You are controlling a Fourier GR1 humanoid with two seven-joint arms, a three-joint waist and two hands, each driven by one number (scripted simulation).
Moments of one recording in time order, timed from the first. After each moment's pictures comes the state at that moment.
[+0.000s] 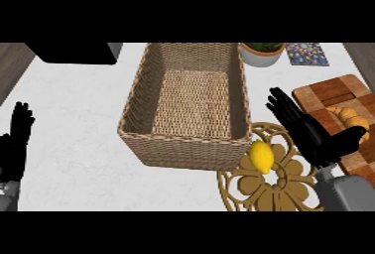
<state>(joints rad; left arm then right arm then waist) -0.07 0.58 -0.10 -1.29 0.19 0.37 -0.06 -0.19 -0.37 0.20 -1.46 -0.38 0.11 0.01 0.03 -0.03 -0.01</state>
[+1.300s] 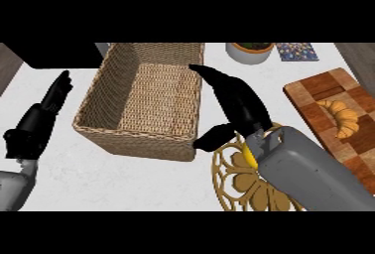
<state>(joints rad) -0.21 0.58 -0.19 -1.45 0.17 0.18 -0.07 -0.75 -0.36 0.65 -1.52 0.22 -0.17 0.58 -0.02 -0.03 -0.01</state>
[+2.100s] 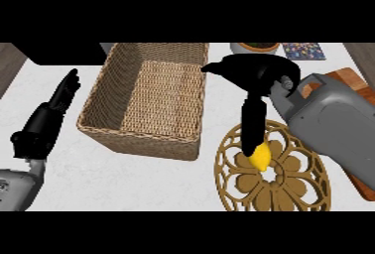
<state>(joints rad) -0.22 0.54 -0.20 -1.49 0.14 0.18 -0.06 -1.08 -0.54 0.65 -1.46 -0.24 0.56 0.95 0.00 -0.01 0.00</state>
